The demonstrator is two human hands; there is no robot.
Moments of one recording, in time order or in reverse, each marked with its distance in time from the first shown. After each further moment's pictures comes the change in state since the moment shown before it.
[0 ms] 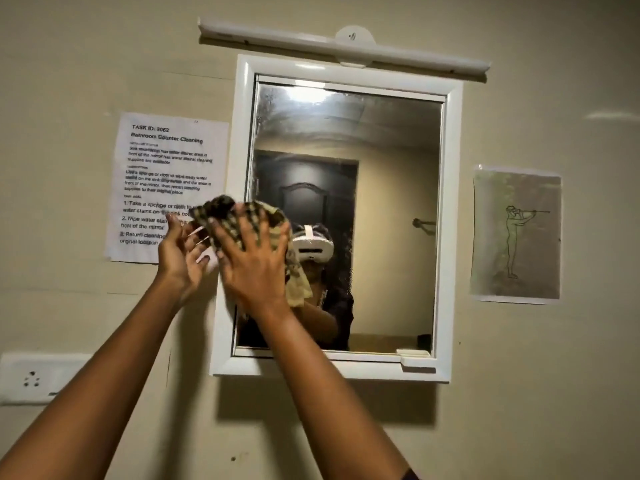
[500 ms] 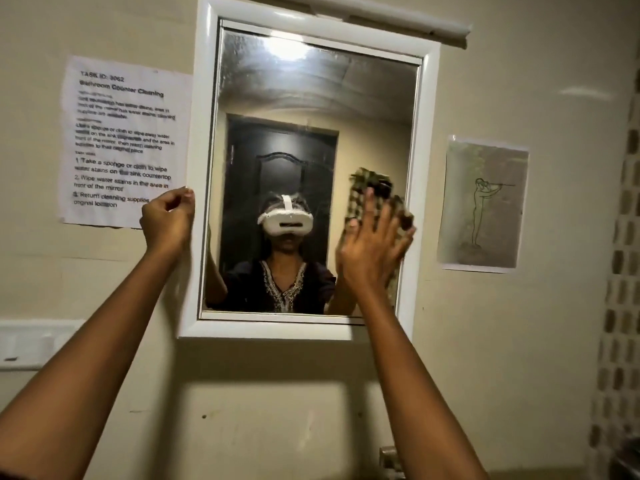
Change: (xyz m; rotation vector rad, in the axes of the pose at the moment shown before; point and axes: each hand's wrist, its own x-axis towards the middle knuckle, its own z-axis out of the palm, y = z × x) left_hand -0.003 -0.026 0.023 0.521 0.288 0.246; right_hand -0.074 0.175 -0.067 -0.125 0.114 0.588
